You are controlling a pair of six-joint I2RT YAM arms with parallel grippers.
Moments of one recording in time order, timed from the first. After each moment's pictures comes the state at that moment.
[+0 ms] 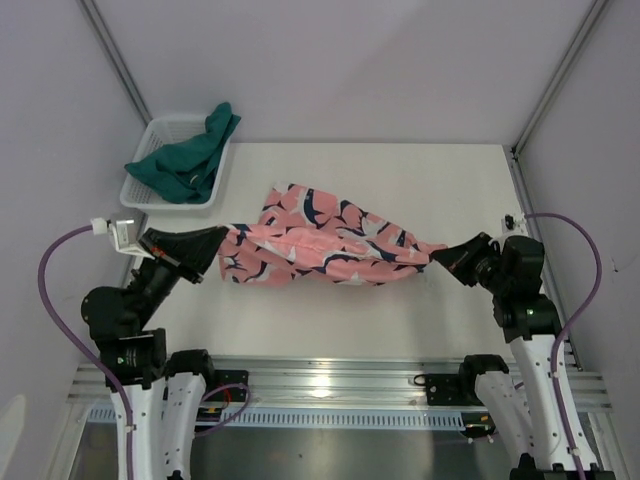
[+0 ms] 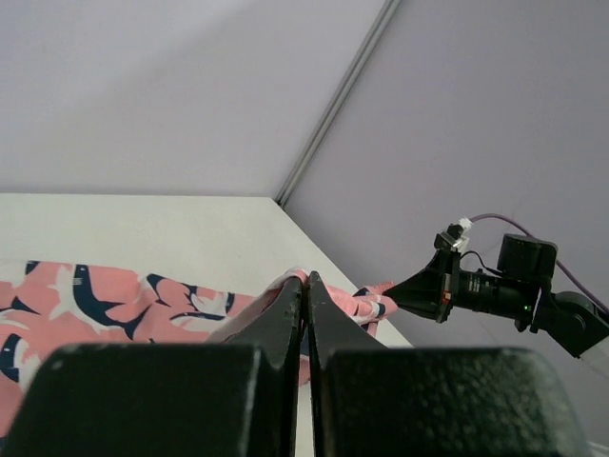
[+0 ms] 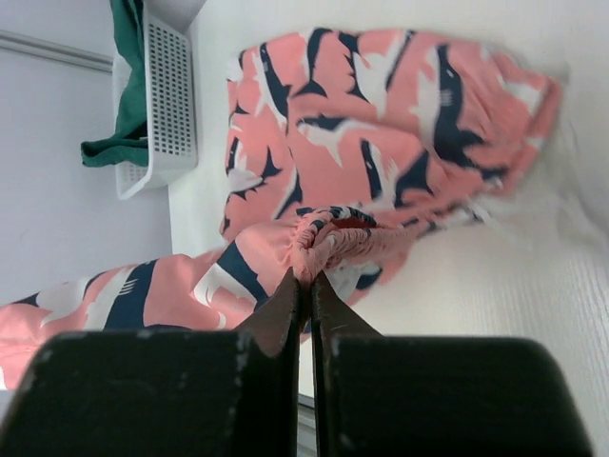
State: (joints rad) left arm 0.11 0.37 0.76 -0.01 0.70 -0.79; right arm 0.03 0.67 0.72 -0.51 -0.37 0.82
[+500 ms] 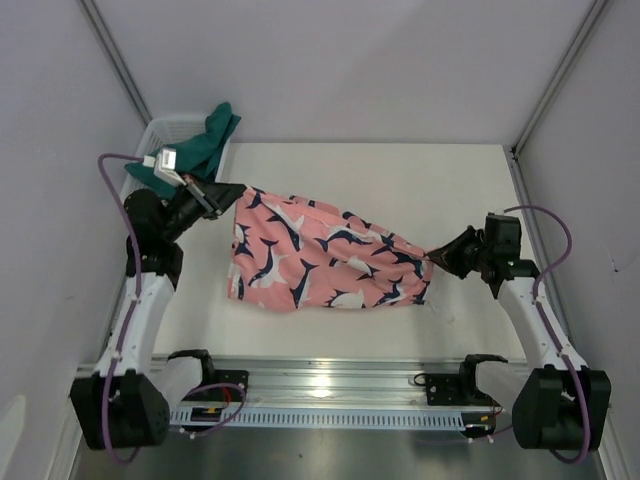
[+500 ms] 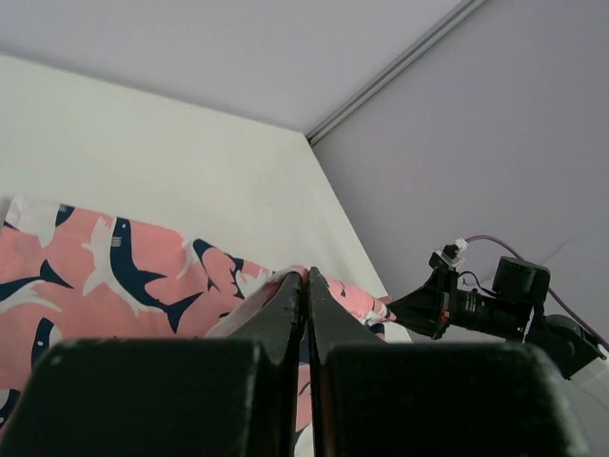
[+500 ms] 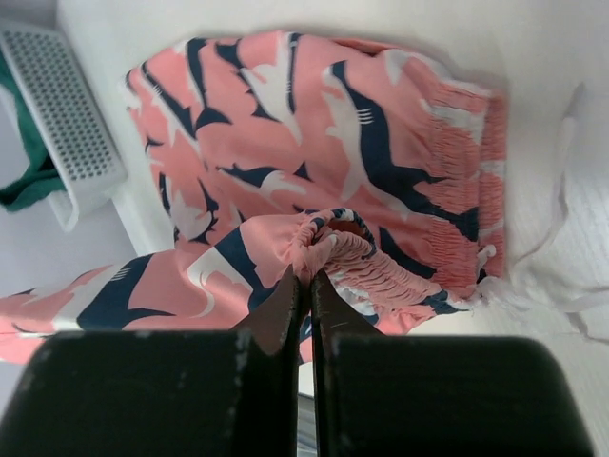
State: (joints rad) left arm 0.10 0.94 0.80 0.22 0.71 -0.81; right arm -0.02 1.01 0.72 -0.46 -0.39 0.85
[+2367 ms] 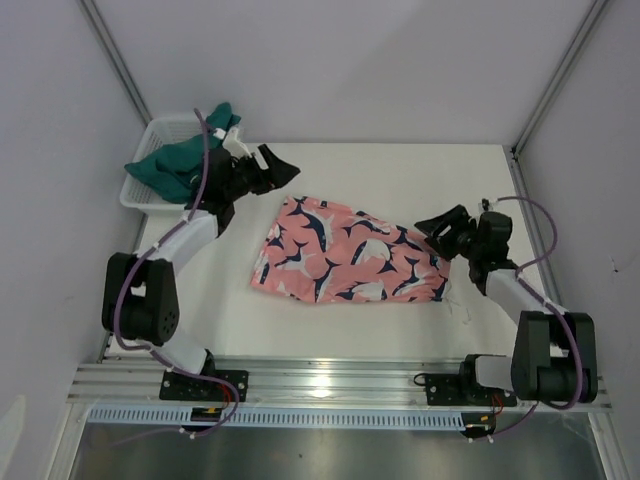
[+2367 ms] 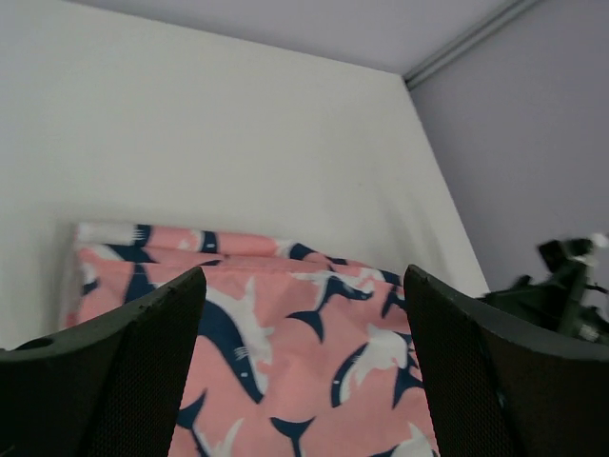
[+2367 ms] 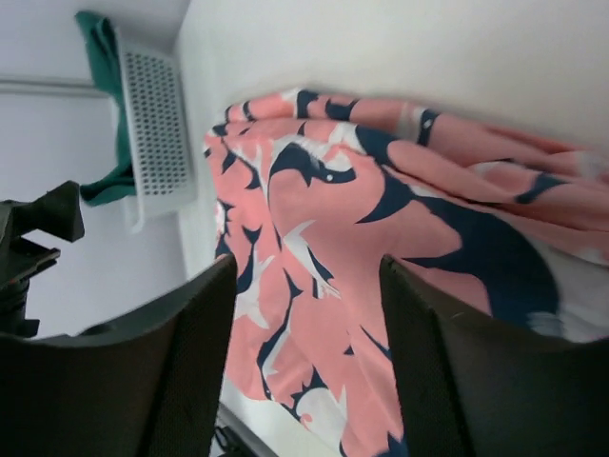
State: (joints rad) left arm -0.17 1.62 1.11 0.25 0.45 -0.61; right arm -0.03 1.27 0.62 0.18 -0.43 0.90
